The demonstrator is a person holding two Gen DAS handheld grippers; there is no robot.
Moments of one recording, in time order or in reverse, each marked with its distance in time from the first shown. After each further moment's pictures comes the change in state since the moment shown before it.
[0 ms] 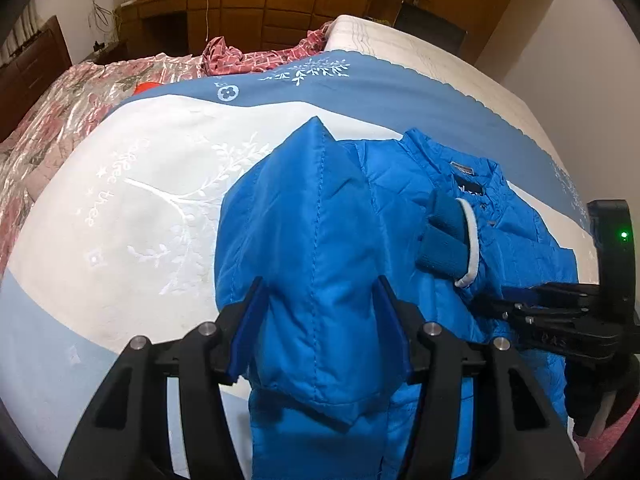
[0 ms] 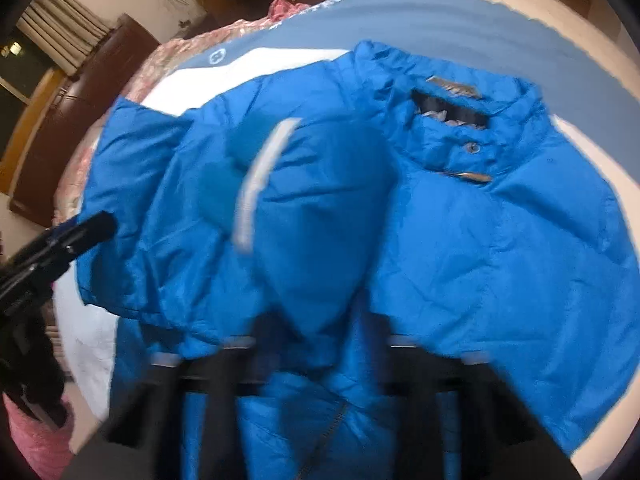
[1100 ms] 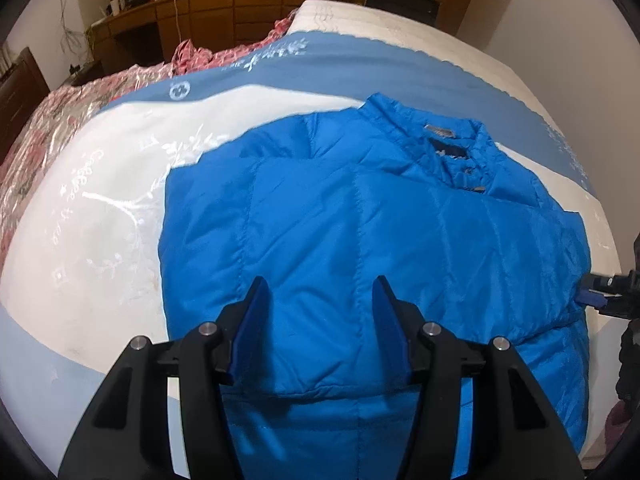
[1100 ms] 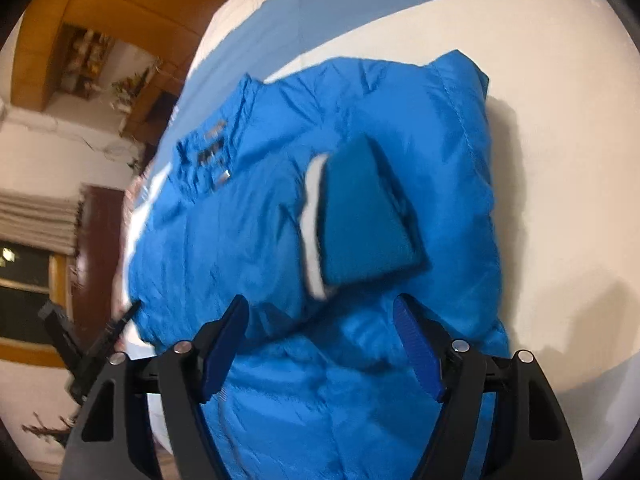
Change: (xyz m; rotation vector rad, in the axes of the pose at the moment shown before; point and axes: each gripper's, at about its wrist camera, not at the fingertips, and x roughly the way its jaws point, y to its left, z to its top) left arm 0.037 -0.041 -0.013 0.105 0.042 0.004; right arm -0.067 -0.189 -0.104 0.600 -0.150 0.202
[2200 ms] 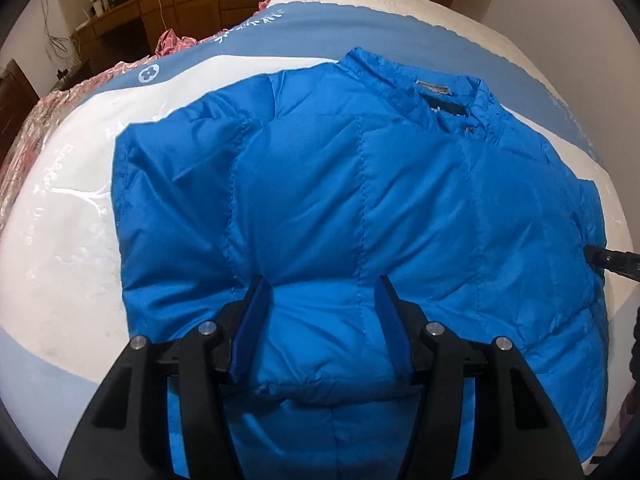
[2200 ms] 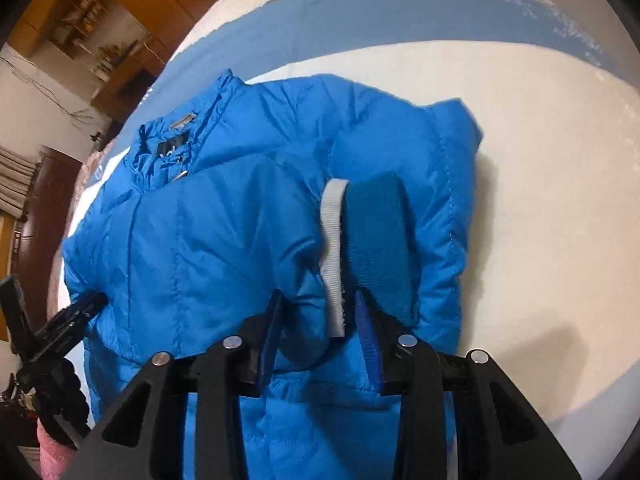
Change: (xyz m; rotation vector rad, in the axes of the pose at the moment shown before) left arm 0.038 -0.025 -0.009 0.064 0.058 0.013; right arm 0.013 0.011 0.006 -0.182 -0.069 -0.251
